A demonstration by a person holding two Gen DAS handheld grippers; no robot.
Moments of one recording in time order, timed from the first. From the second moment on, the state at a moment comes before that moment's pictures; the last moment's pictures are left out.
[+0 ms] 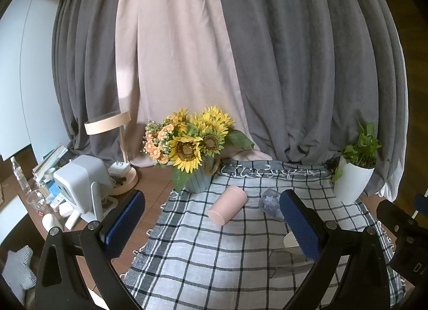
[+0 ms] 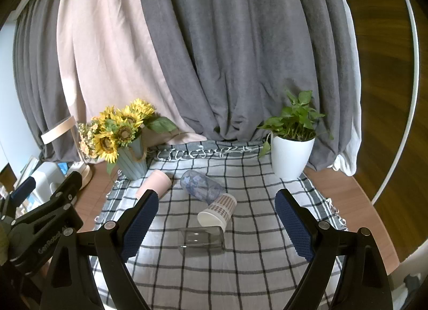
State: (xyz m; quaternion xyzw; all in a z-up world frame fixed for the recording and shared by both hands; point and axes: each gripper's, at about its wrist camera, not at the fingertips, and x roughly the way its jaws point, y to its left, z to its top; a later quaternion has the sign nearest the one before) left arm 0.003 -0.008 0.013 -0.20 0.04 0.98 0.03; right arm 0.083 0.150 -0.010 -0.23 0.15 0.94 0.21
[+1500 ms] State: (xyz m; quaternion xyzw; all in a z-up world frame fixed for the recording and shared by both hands) left arm -0.072 0.023 -0.044 -0.32 0.08 0.94 0.08; right arm 0.018 0.176 -0.048 -0.32 0.14 0.92 0.17
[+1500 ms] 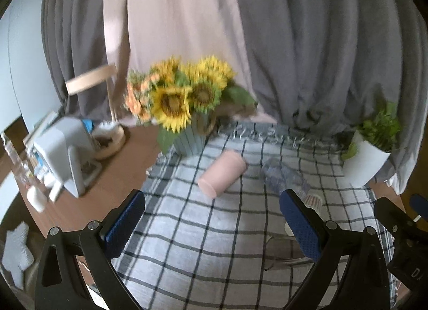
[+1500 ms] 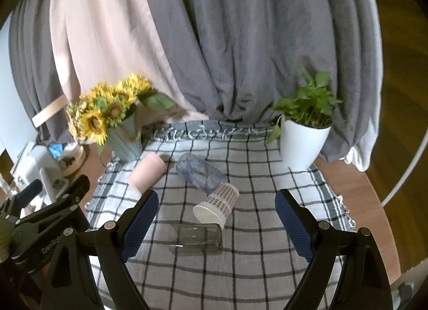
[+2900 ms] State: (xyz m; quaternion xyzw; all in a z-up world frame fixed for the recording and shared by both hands) left arm -0.210 0.050 -0.190 -0.53 0.04 0.84 -0.09; right arm -0.283 0.205 -0.236 -0.66 -0.08 0.74 -0.04
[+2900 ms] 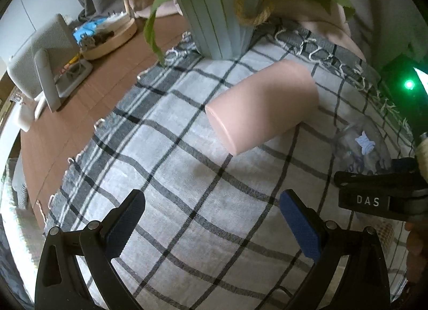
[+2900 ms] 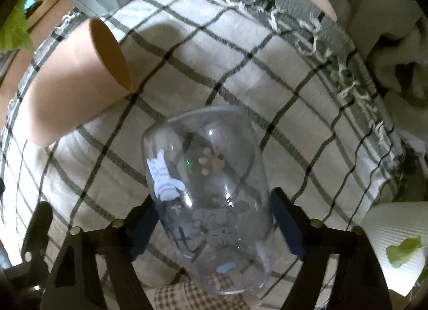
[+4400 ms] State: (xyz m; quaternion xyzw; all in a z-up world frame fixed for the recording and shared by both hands) left arm -0.186 -0.127 -0.158 -0.54 0.20 0.81 0.07; right arm -0.126 0.034 -0.230 -0.54 0.29 0.78 0.13
